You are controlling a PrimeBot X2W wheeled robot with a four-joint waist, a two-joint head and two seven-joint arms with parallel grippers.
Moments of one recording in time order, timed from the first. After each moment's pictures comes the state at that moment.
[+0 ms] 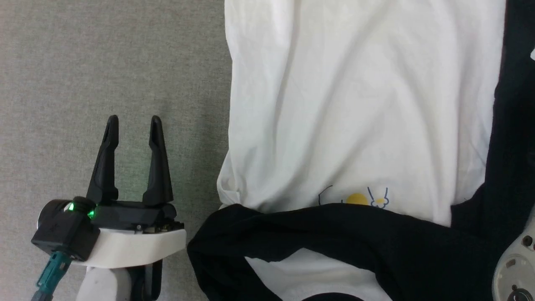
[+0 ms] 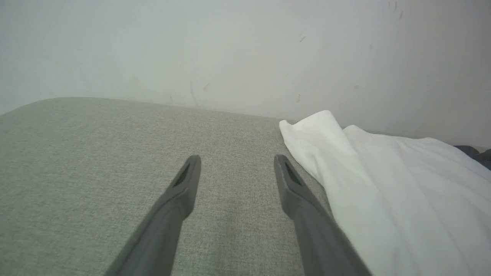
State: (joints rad) left arm -0.08 0.15 -0.10 -0.30 -0.29 0.05 -0.26; right arm -0.91 -0.08 -0.39 0.16 0.01 0.13 1.06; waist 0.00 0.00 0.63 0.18
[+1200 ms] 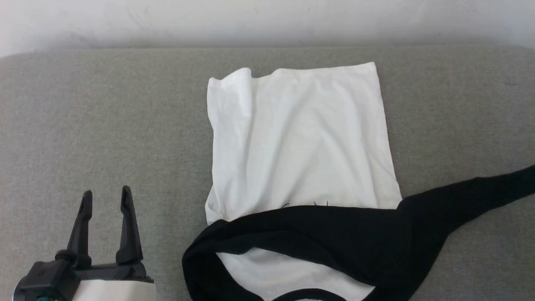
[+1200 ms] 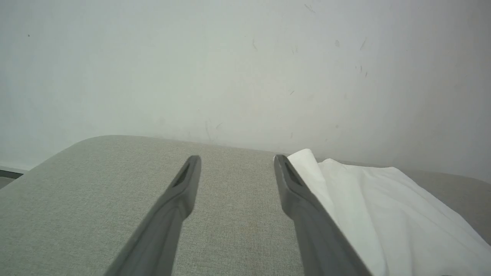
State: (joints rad) left arm 0.16 0.16 0.02 -0.27 -0.27 0.07 -0.22; right arm -0.40 -0.18 -0.73 -0.05 0.35 0.13 0.64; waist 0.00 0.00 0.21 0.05
